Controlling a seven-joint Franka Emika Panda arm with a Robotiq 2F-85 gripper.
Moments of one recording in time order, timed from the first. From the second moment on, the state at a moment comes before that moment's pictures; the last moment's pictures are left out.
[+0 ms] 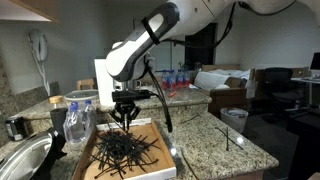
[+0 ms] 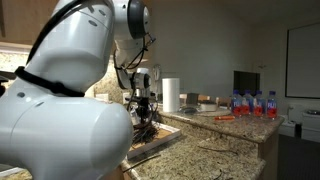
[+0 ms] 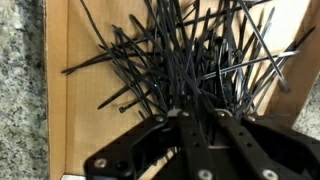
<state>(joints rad) 0.39 0.37 0.17 -1.86 -0.03 2.26 0.58</state>
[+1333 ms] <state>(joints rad) 0.32 -0.13 0.18 -2.15 0.14 1.88 0.76</state>
